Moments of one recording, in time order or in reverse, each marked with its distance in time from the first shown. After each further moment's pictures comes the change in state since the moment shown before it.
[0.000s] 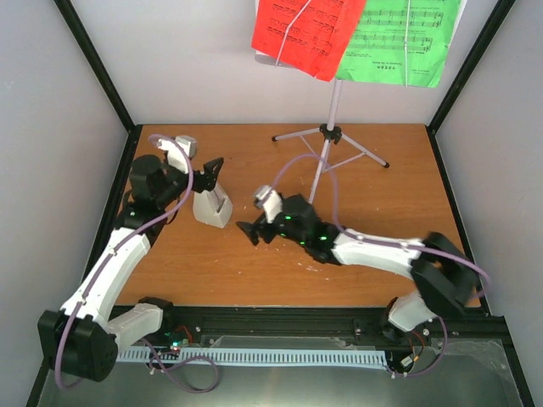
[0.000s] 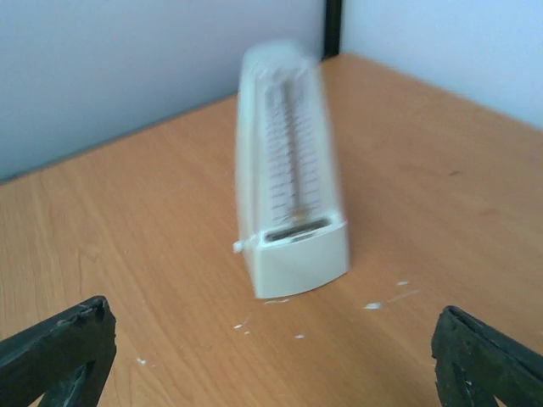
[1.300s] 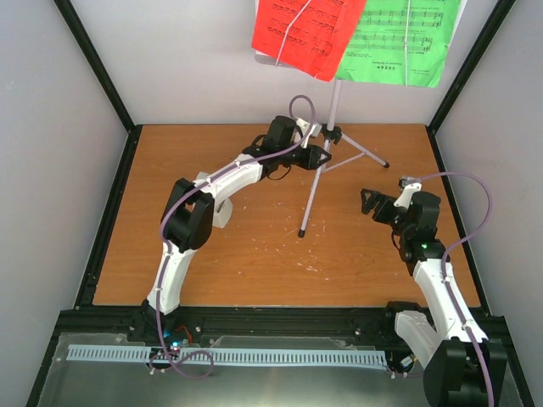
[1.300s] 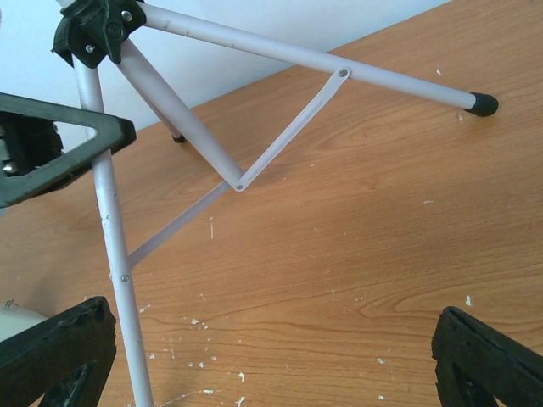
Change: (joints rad) left arm -0.441 1.212 1.054 -0.147 0.198 -0.291; right arm -1.016 -0.700 -0.358 -0.401 -0.282 0.325
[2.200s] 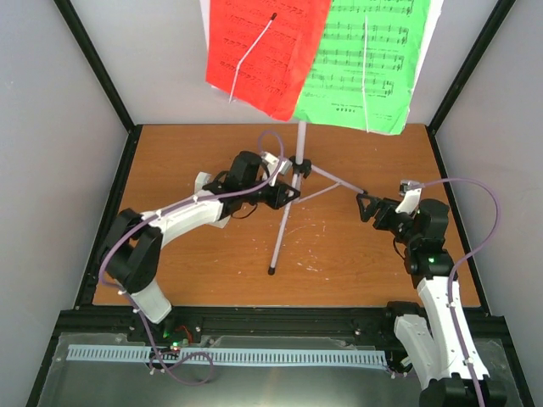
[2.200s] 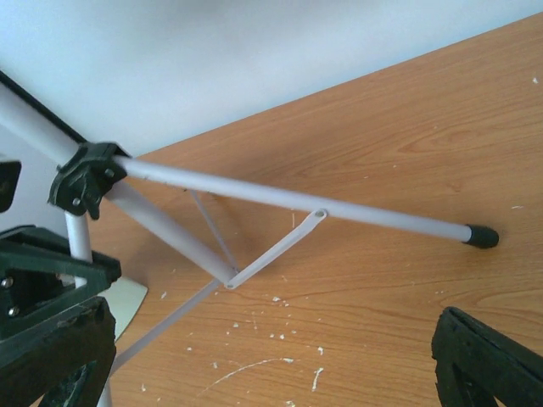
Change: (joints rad) left arm -0.004 -0.507 -0.714 0.125 0.010 0.040; right arm -0.001 -0.182 0.023 -0.130 -0.152 0.018
